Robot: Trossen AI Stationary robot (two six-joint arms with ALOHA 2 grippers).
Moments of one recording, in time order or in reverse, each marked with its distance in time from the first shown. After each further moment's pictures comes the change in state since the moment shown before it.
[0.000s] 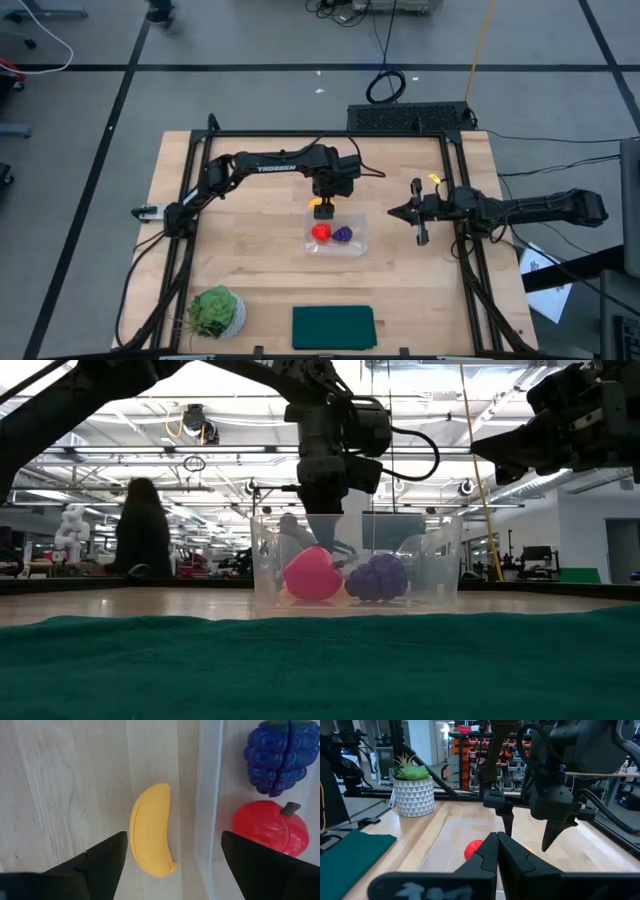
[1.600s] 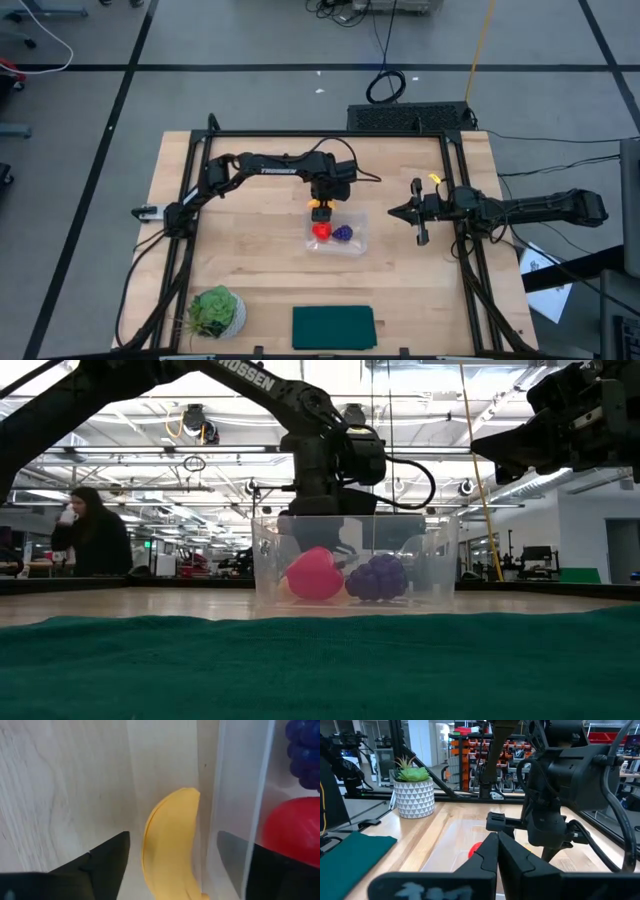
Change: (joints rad) left arm 0.018 0.001 -0.171 0.173 -0.005 0.052; right arm 0.000 0.000 0.000 0.006 0.000 0.004
